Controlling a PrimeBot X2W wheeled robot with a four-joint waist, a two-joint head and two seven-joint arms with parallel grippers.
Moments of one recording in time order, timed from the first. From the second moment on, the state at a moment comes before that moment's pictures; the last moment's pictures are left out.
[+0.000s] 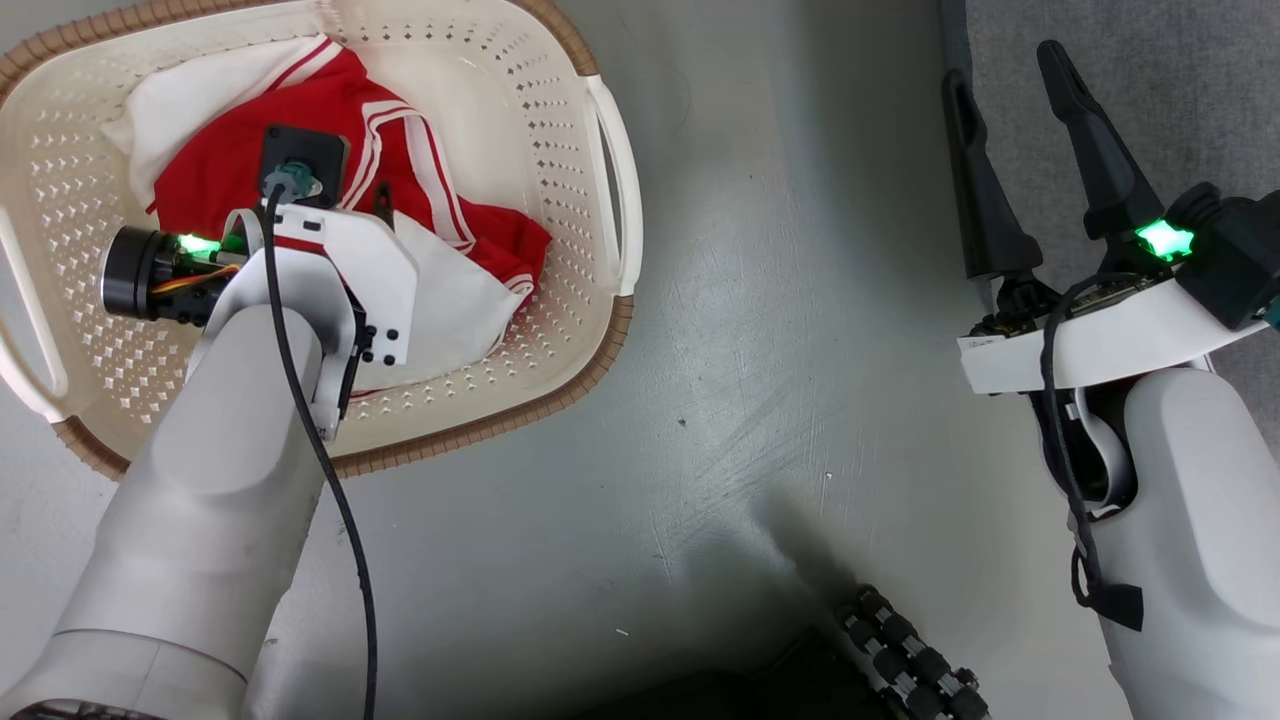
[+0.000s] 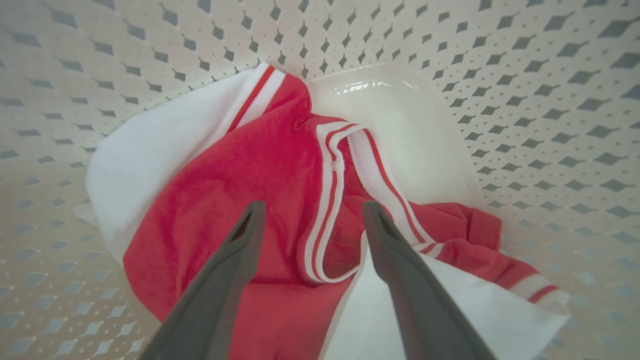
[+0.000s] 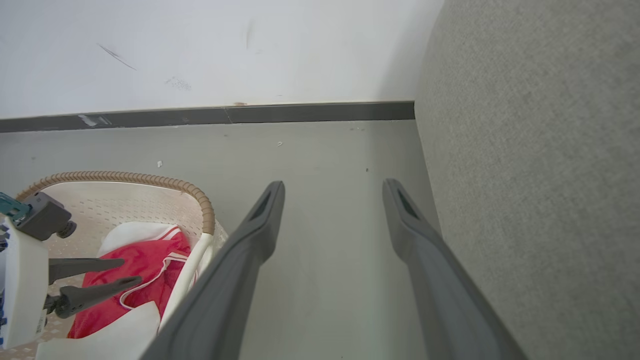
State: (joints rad) left arm -0.92 0.09 -0.38 0.74 -0.21 0.15 0.21; right arm -0.52 -0.05 0.08 0.02 0.14 0.13 -0.25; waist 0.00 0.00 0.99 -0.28
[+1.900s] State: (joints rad) left arm -1.00 0.11 -0.37 0.89 -0.21 0.16 0.16; right arm -0.54 -0.05 0.09 0.02 0.18 0.13 -0.26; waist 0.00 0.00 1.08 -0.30
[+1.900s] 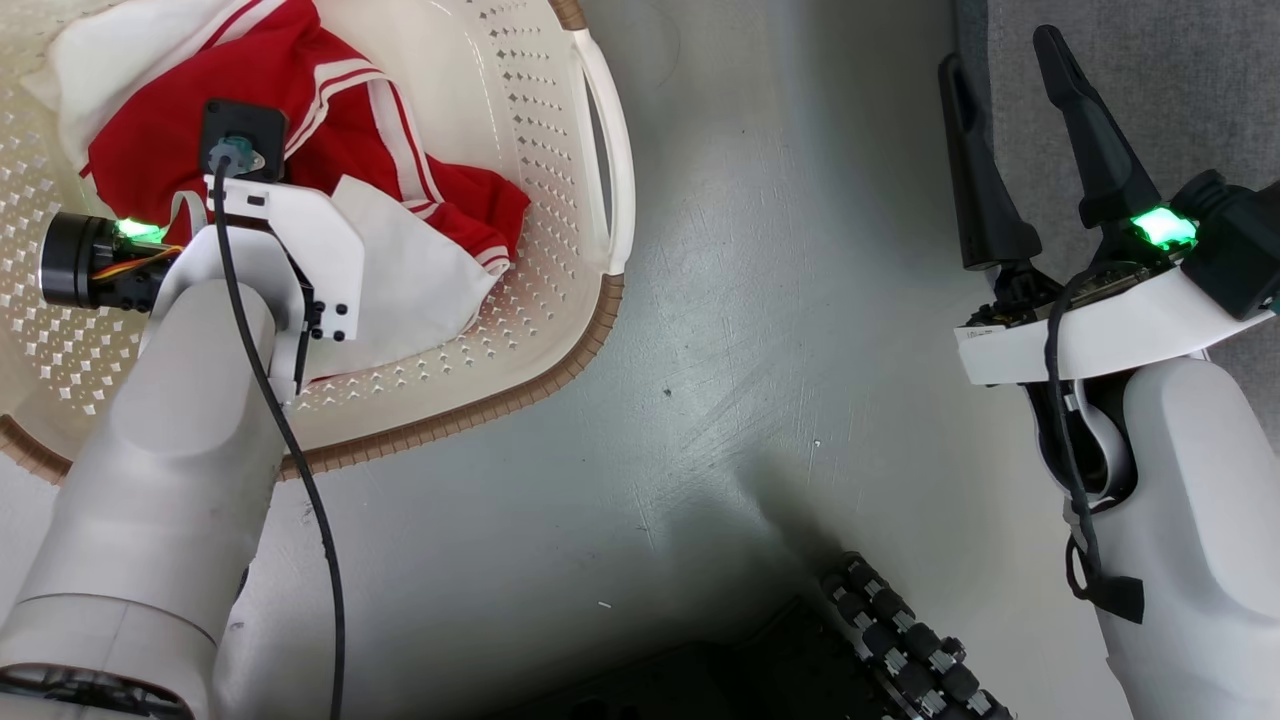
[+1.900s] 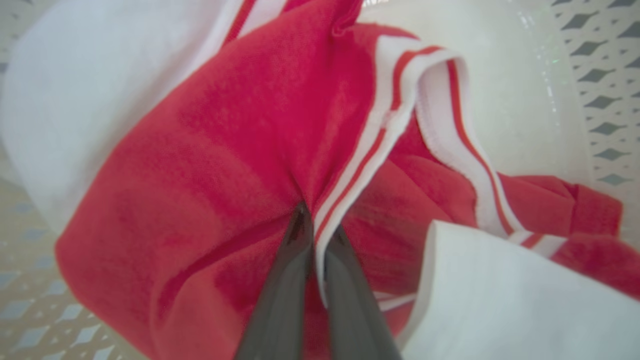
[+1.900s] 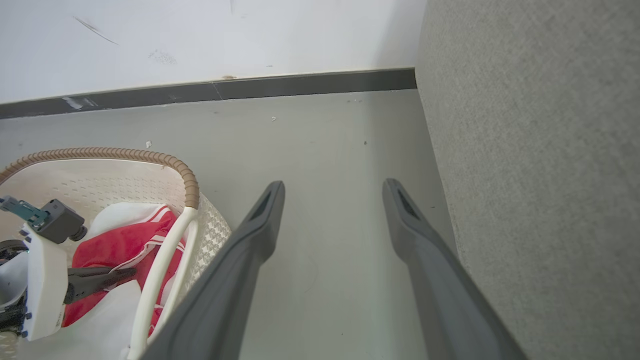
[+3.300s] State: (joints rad) left arm -0.84 0.06 -0.30 0.69 -0.34 0.11 -0.19; right arm -0.60 -0.05 -0.01 0.06 0.13 0.13 -0.26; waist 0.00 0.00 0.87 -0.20
